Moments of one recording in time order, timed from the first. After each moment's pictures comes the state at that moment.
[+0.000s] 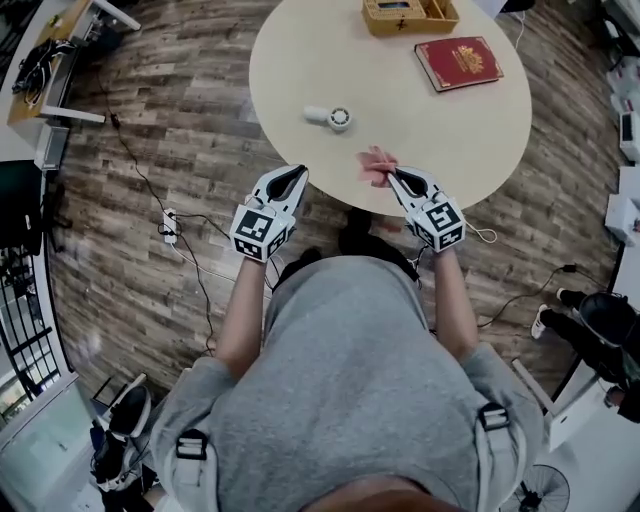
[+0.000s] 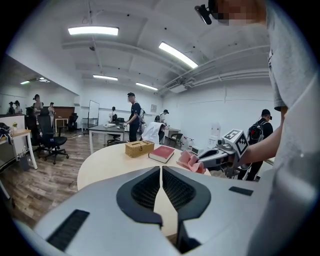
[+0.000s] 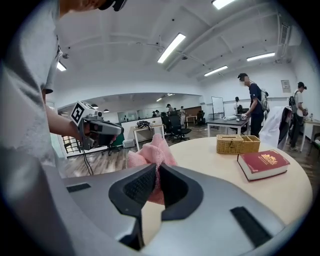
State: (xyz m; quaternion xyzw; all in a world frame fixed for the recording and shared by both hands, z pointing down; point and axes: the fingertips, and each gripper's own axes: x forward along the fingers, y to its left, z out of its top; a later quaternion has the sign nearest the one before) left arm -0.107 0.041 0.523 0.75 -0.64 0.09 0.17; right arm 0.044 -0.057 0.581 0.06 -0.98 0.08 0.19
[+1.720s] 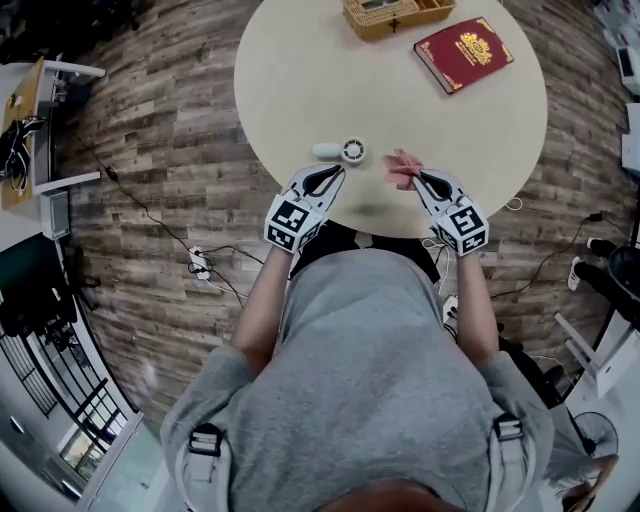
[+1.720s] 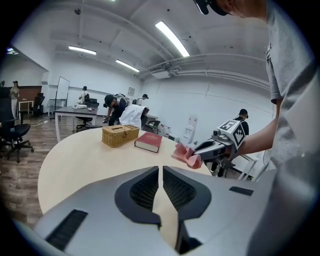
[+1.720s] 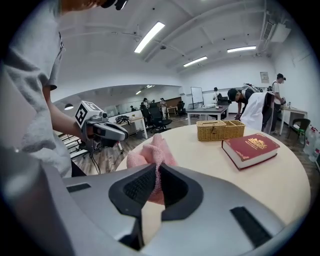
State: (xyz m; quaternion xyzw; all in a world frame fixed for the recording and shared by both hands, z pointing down) left arm -0.156 -0.100 0.605 0.83 -0.48 0.13 0.23; right arm -0.003 -0.146 0.633 0.16 -0.95 0.14 0.25
